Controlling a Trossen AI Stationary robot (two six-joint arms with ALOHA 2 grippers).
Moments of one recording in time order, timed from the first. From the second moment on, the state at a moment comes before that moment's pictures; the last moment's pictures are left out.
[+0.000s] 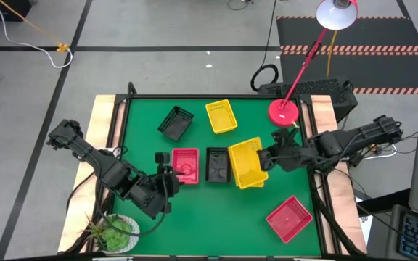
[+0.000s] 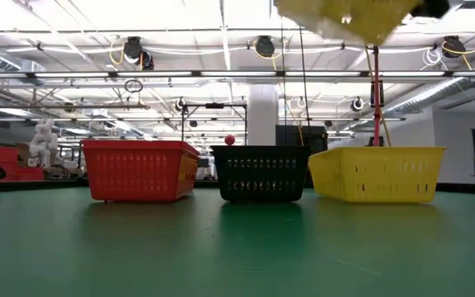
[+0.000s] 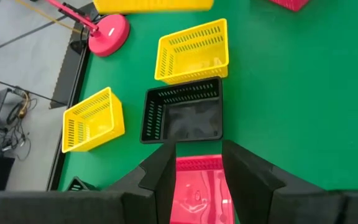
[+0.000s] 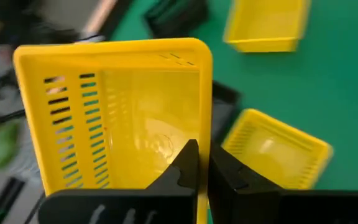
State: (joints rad) left arm -0.60 1.52 1.52 -1.00 -0.68 -0.26; right arm 0.33 1.11 1.17 -0.95 0.50 1.33
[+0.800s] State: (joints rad) left arm -0.56 1.52 1.48 -0.99 -0.68 -0.26; right arm 0.27 1.12 0.81 -0.78 0.42 1.64
